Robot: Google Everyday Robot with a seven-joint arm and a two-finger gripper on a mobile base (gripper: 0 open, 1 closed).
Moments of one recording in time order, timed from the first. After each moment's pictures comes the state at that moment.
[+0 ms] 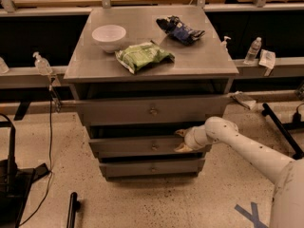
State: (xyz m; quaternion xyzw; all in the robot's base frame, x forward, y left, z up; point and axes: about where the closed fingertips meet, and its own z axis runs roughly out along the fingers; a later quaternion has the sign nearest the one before) arm 0.693 -0.143 0.422 -0.69 0.64 0.06 0.32
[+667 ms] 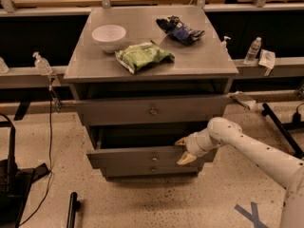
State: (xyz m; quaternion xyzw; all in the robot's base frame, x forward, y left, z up) arm 0.638 -0.143 0.429 -0.73 0.62 0.11 0.28
